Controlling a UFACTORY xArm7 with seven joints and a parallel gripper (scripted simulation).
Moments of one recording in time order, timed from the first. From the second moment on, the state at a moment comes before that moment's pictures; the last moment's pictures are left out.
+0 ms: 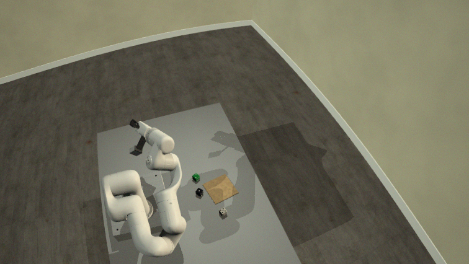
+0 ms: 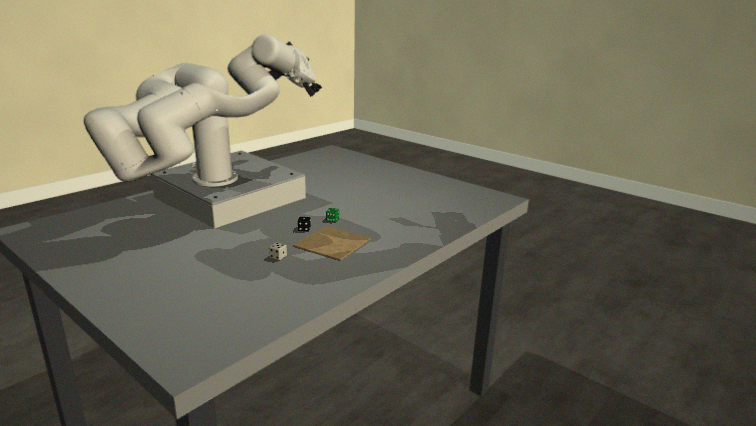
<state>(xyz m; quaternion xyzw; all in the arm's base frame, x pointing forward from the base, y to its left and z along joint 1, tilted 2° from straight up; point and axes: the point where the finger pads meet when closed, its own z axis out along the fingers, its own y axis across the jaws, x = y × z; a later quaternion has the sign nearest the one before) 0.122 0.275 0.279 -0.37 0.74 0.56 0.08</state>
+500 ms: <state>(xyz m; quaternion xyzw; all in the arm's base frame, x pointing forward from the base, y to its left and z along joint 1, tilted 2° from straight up) 0.122 0.275 0.279 -0.37 0.74 0.56 0.08</state>
